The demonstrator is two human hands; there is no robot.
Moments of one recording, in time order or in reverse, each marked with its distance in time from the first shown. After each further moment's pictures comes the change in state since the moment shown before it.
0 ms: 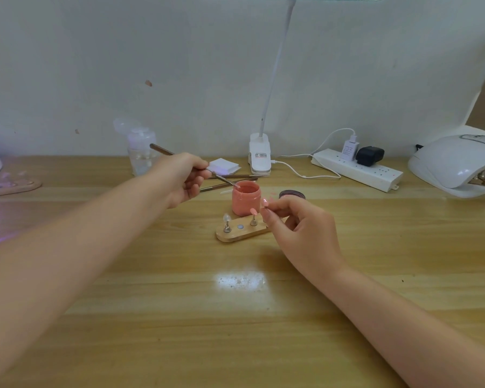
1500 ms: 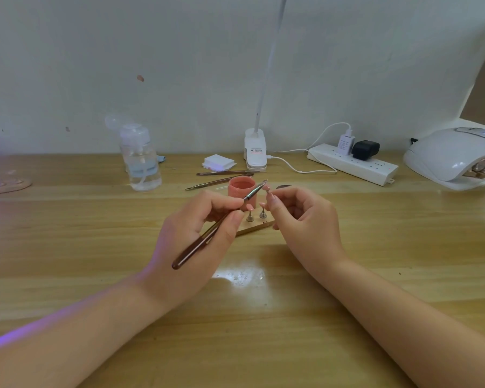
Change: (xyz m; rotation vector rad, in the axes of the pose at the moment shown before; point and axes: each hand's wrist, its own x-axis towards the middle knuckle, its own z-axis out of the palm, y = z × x) left_hand -0.114 -0.077 0.007 0.319 -0.162 1.066; right_hand 0.001 -0.007 -0.001 0.225 0.059 0.161
